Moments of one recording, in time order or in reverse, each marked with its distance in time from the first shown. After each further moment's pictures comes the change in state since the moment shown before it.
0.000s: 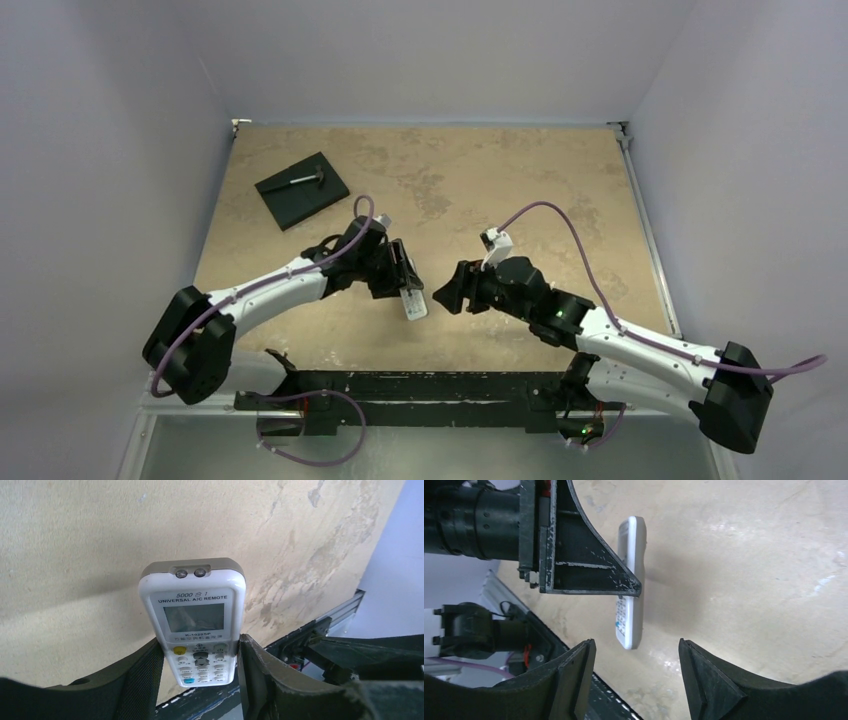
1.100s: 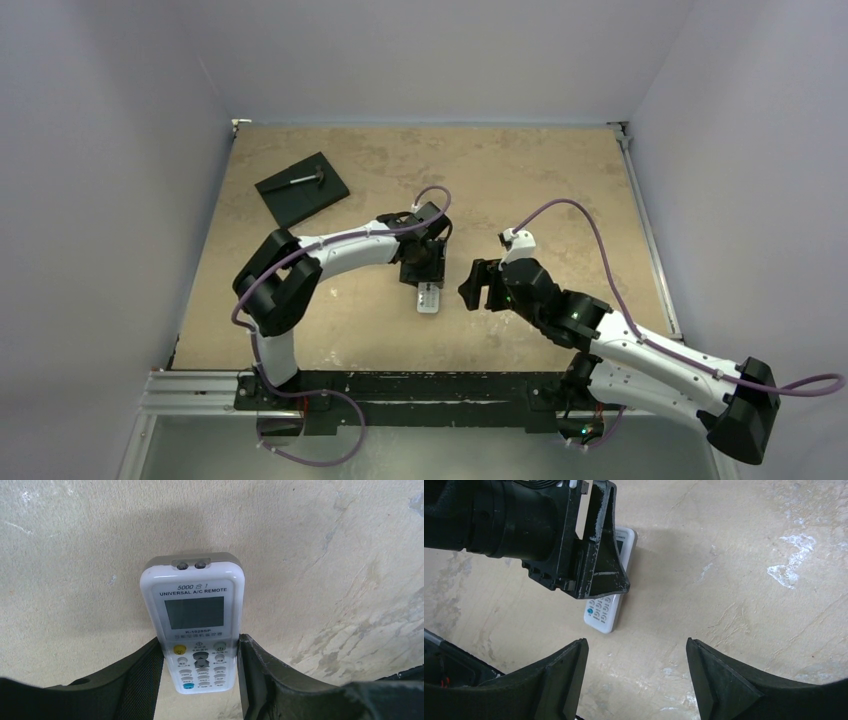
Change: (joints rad) left arm -0.142 0.516 0.500 -0.304 -0.220 0.234; right arm -0.001 -0.102 0.057 -0.318 0.282 -0.077
